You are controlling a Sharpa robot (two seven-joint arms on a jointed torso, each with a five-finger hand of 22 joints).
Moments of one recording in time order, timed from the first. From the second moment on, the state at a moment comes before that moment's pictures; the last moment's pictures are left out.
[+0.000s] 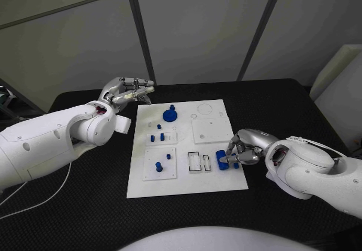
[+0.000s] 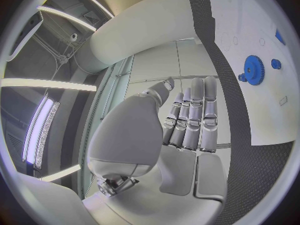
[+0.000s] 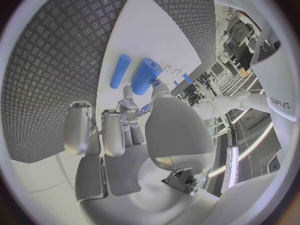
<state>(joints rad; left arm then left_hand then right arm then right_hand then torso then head) 1.12 -0.85 0.09 1.40 -0.21 -0.26 0.32 1.43 -0.11 0.35 0.00 0.12 0.89 0.22 0.16 0.07 0.84 0.16 0.47 0.08 0.98 0.08 0.89 0.35 0.20 0.93 0.18 0.53 0.93 0.97 -1.06 0.05 1.89 -1.55 -0.22 -0.50 1.23 -0.08 -0.16 0.29 0.36 0.98 0.11 0.33 0.18 1.25 0.03 1.19 1.00 1.47 -0.03 1.43 1.30 0.07 1.41 0.07 1.39 1.28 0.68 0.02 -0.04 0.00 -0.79</state>
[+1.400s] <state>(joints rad) 1.12 -0.85 0.09 1.40 -0.21 -0.26 0.32 1.42 -0.11 0.35 0.00 0.12 0.89 0.22 0.16 0.07 0.84 0.16 0.47 0.08 0.98 0.08 0.89 0.35 0.20 0.93 0.18 0.53 0.93 0.93 -1.01 0.06 1.95 -1.52 -0.40 -0.55 1.29 -0.01 -0.16 0.29 0.43 0.99 0.08 0.41 0.24 1.30 0.01 1.23 1.11 1.47 -0.06 1.46 1.31 0.07 1.44 0.05 1.43 1.31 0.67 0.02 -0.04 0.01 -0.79</state>
